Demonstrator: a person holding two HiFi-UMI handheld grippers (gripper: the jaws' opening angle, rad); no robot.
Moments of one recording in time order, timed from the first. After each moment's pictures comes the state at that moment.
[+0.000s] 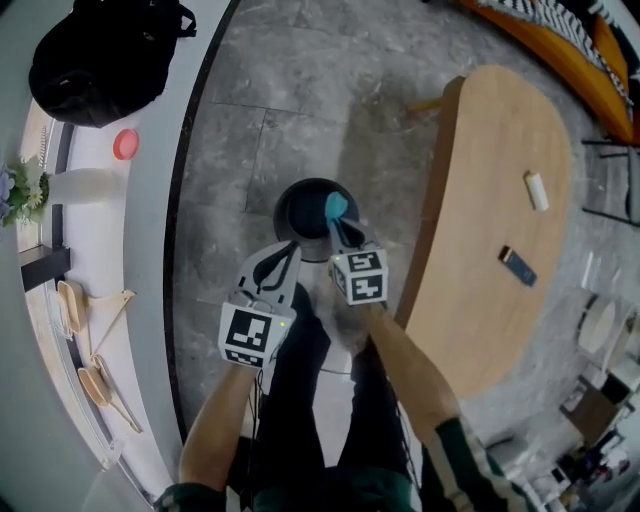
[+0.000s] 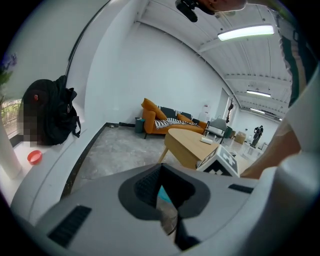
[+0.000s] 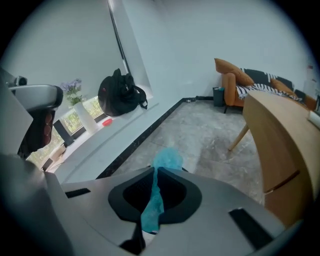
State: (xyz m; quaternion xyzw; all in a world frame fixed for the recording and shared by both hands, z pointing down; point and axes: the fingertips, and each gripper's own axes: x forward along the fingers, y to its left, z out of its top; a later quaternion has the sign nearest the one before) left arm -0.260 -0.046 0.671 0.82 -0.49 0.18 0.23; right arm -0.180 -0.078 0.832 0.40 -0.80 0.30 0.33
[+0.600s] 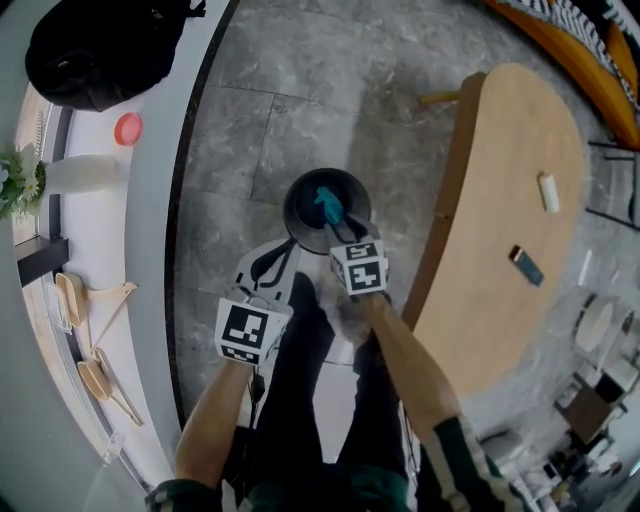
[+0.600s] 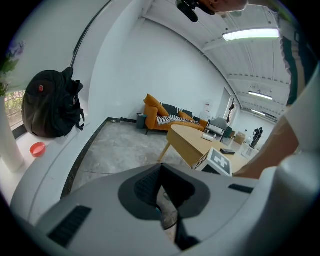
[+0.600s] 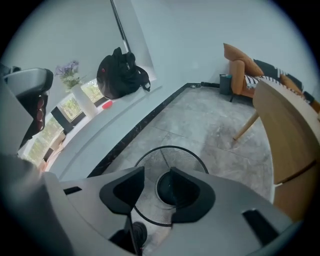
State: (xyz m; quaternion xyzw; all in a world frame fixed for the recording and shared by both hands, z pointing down) left arm -0.293 -0.036 0.696 0.82 -0.48 0.19 0.25; right arm -0.204 -0.055 0.873 0.36 -0.78 0.32 0.41
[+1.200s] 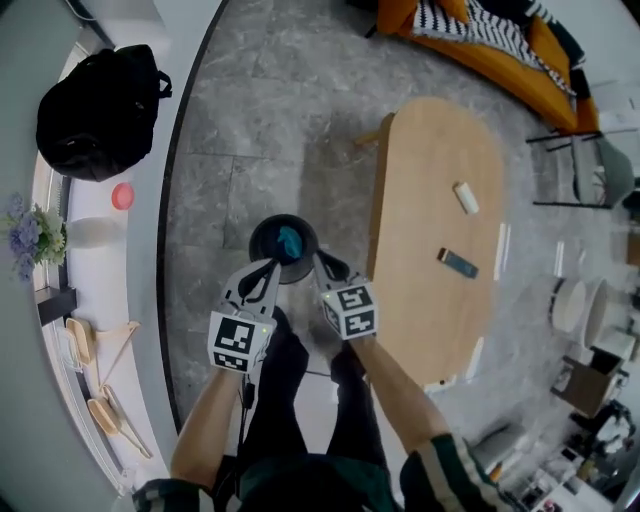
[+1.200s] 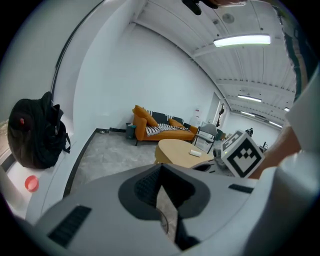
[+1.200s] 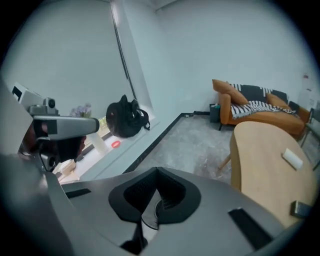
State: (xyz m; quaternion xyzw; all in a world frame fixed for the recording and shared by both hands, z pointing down) left arm -0.253 -0.070 0.566 0.85 -0.44 0.17 0.22; right arm -0.159 -0.079 0.659 0.42 -0.82 0.27 0.30
